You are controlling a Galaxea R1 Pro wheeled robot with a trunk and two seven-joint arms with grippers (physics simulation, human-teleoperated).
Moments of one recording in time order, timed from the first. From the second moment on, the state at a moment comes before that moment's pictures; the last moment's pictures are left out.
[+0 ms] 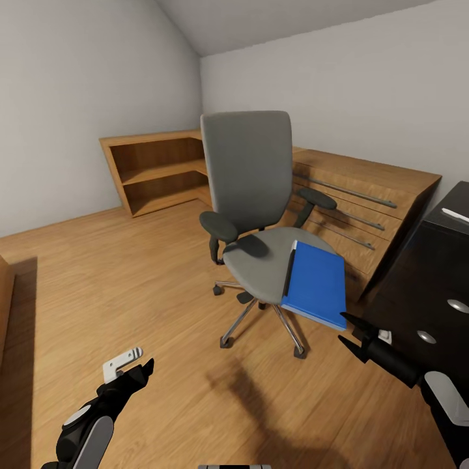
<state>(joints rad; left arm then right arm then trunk) -0.08 0.05 -0.02 -1.58 0.57 0.48 0.41 -0.45 -0.32 -0.29 -0.89 -1.20 0.89 0.50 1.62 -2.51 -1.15</state>
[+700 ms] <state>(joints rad) -0.08 0.05 -0.02 -1.58 0.56 0.48 0.41 -0.45 -0.32 -0.29 -0.89 -1.20 0.89 0.50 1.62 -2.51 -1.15</state>
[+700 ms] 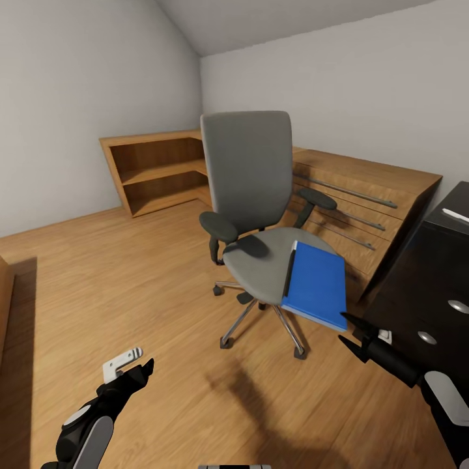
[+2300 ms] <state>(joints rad) -0.08 0.05 -0.02 -1.58 0.57 0.48 0.41 -0.45 -0.32 -0.29 -0.89 -1.20 0.89 0.50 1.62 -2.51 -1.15</state>
